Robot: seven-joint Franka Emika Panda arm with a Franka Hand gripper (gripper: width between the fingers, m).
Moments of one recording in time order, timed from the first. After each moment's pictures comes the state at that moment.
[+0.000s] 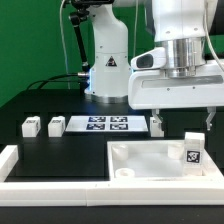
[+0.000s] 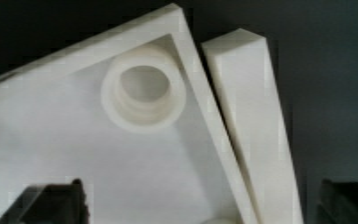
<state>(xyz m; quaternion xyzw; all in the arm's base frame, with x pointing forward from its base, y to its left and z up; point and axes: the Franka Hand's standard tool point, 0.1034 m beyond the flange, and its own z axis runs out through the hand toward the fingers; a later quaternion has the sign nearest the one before) 0.531 0.124 0.067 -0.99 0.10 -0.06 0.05</state>
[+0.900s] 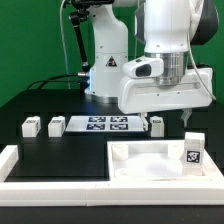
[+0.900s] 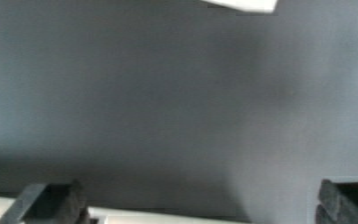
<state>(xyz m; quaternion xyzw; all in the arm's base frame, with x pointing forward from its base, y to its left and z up) 0.445 0.105 0.038 -0.99 -0.10 -0.02 0.01</state>
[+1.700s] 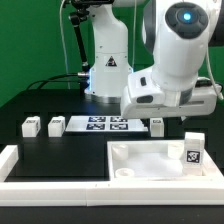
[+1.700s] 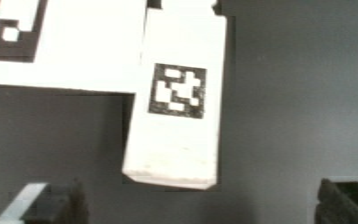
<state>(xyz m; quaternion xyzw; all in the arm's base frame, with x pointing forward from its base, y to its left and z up) 0.401 0.109 0.027 -0.94 -0.03 0.33 0.01</state>
